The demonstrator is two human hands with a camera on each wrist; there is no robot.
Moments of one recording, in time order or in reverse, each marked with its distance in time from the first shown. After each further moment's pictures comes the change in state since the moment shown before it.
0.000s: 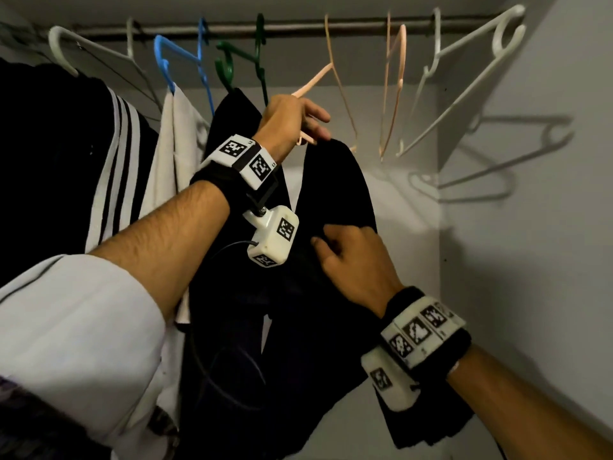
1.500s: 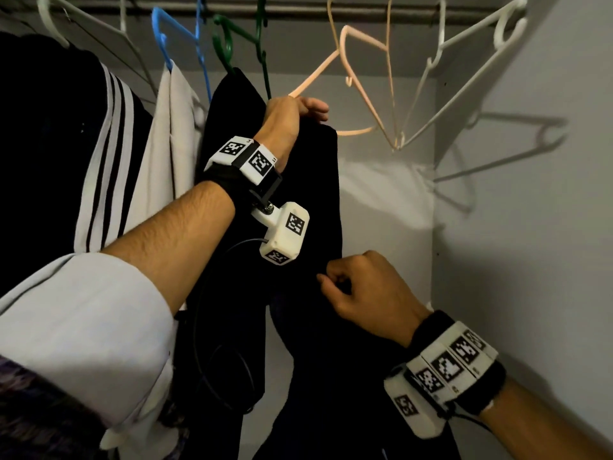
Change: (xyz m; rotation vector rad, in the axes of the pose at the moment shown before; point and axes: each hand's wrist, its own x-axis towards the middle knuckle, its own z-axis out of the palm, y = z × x) left_hand -0.004 -0.019 0.006 -0.350 0.038 -0.125; right_hand -0.041 0.017 -0.009 -0.081 -0.209 -0.242
